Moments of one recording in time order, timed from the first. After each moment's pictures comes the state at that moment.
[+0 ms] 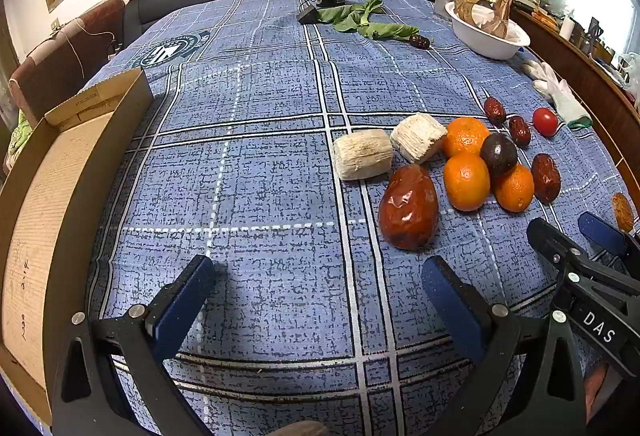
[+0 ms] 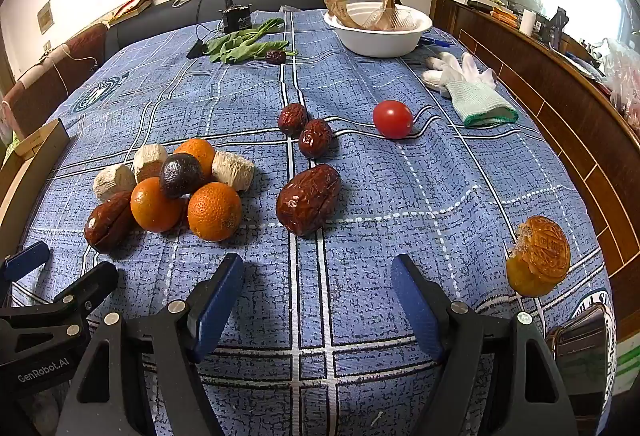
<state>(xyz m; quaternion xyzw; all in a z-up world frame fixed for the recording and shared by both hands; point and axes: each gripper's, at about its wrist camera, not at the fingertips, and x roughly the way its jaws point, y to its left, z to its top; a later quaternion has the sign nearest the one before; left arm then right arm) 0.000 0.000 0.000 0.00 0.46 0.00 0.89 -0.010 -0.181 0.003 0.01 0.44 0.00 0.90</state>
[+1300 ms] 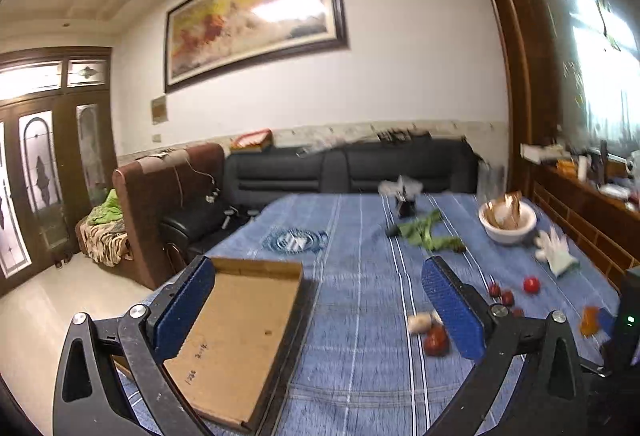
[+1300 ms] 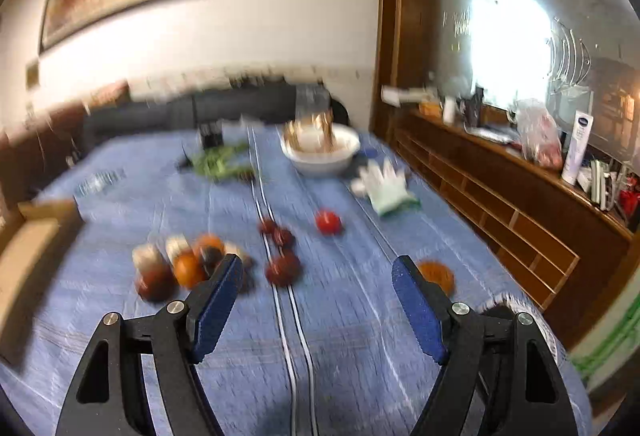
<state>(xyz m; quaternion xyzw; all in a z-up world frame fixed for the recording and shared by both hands) -0.142 0.033 0.161 0.02 0.14 0.12 0.98 -0.100 -0.165 0.063 0.01 0.28 -0.10 0.96</state>
